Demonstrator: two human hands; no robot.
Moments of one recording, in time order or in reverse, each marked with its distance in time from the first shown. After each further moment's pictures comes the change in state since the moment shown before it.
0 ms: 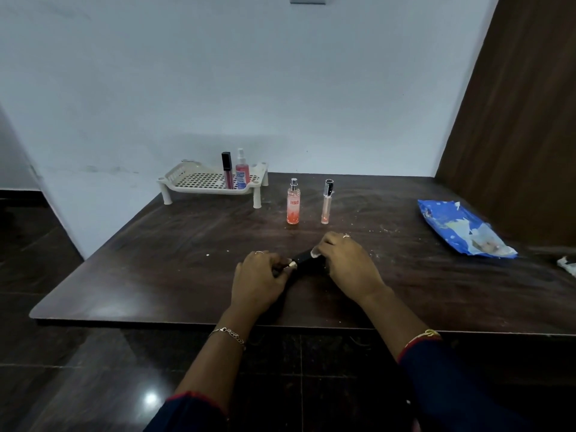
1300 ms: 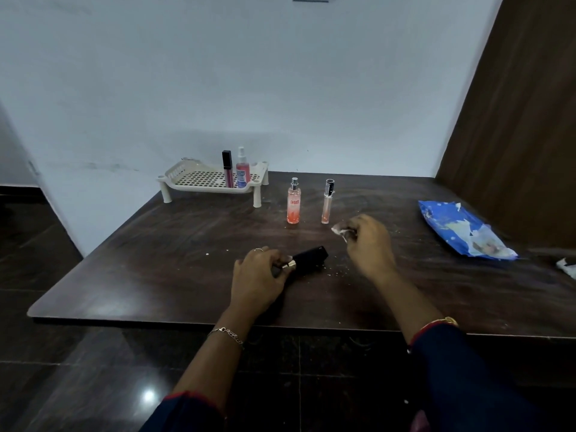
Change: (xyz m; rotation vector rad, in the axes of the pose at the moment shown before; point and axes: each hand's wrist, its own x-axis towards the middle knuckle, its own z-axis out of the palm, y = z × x) left_hand -0.001 0.003 -0.004 0.002 0.022 0.020; right_hand 0.016 0.032 -0.013 0.233 0.241 0.344
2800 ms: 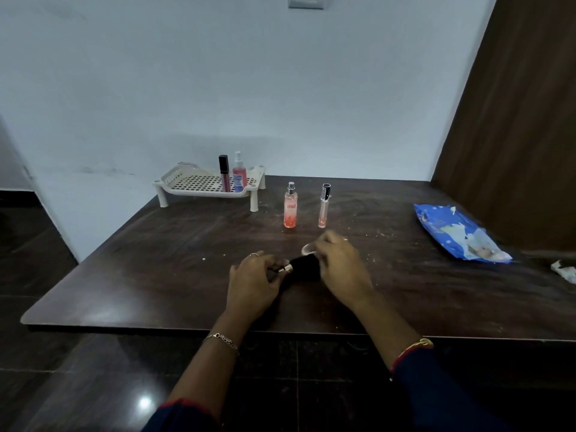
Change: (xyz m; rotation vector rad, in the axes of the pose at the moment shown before) left_hand 0.000 -0.002 -0.001 -0.043 -0.020 -0.027; right_hand -0.029 -0.026 0.021 -0.026 -0.126 -0.209
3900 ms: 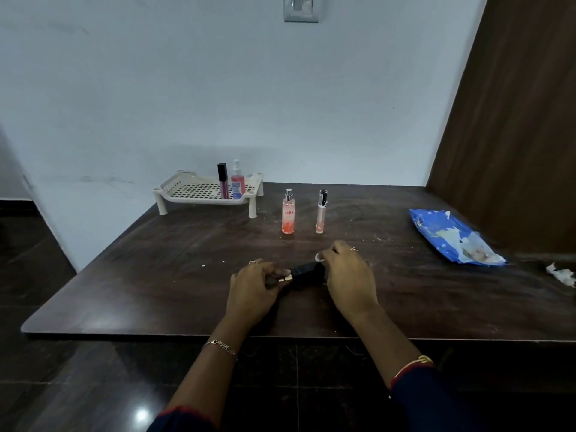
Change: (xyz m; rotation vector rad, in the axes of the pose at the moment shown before) left_hand -0.001 -0.002 0.000 -0.063 -0.002 0.058; right_hand -0.016 -0.005 -0.008 -0.237 0.022 0.121
